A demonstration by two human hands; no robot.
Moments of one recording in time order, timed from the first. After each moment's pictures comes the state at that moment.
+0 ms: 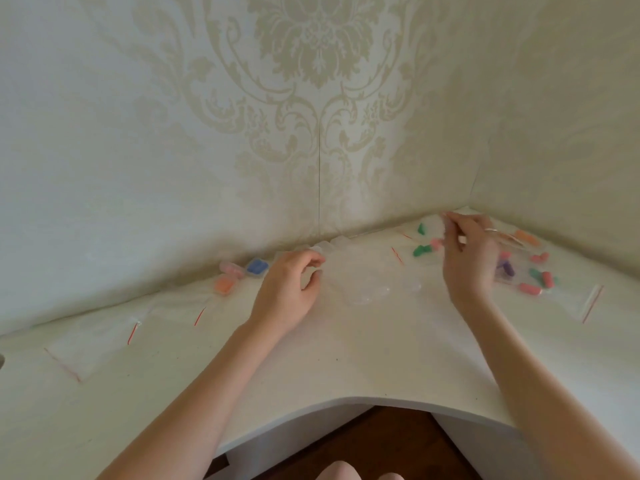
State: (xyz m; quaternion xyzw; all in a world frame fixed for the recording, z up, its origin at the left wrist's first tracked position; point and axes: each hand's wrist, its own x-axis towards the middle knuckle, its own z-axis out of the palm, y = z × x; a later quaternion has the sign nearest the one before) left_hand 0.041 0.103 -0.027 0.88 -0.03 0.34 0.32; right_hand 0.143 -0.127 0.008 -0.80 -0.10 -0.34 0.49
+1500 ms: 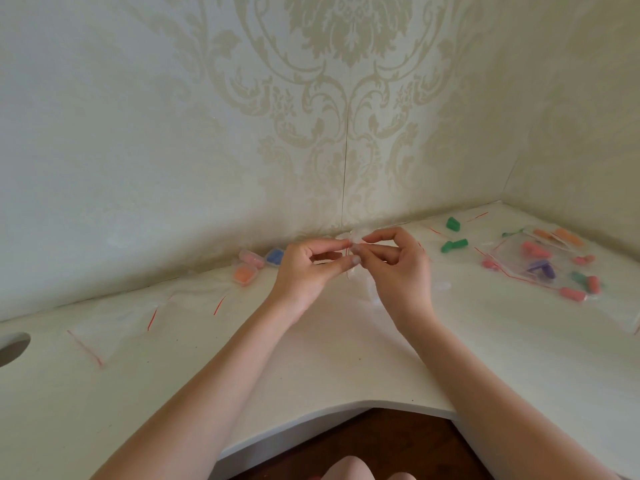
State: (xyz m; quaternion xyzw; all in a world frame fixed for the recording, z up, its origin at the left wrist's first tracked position) left_hand 0.034 0.096 0.001 0.73 0.05 0.22 0.65; right_hand 0.075 -0.030 -0.001 -0.69 -0.19 -0.08 0.70
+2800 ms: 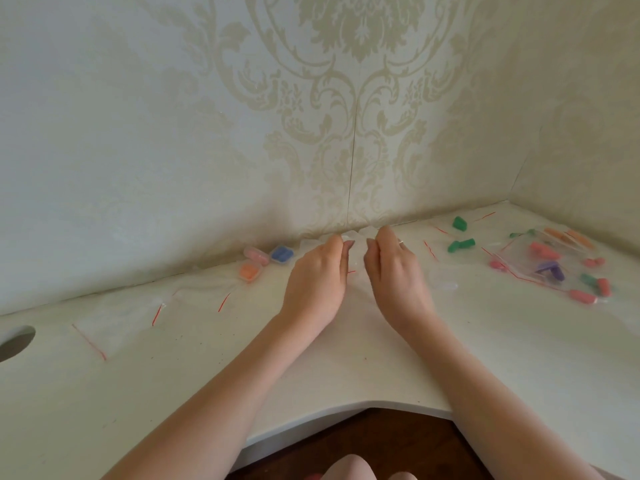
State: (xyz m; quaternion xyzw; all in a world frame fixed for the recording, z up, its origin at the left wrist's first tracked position) left_hand 0.037 0.087 -0.017 0.88 0.02 0.41 0.23; right_hand 0.080 -0.025 -0.011 -0.84 -0.29 -0.16 0.43
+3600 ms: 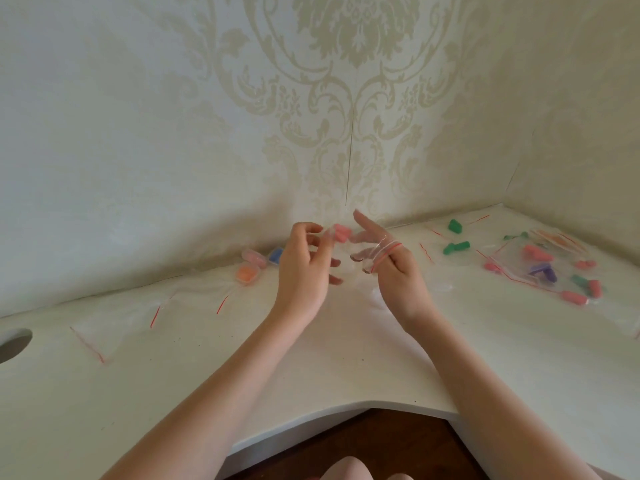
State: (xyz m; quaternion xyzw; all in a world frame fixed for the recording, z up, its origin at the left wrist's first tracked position) left_hand 0.035 0.089 0.000 0.72 0.11 0.33 0.60; right_hand 0.086 -0.030 -0.007 -0.71 -0.29 0.00 0.64
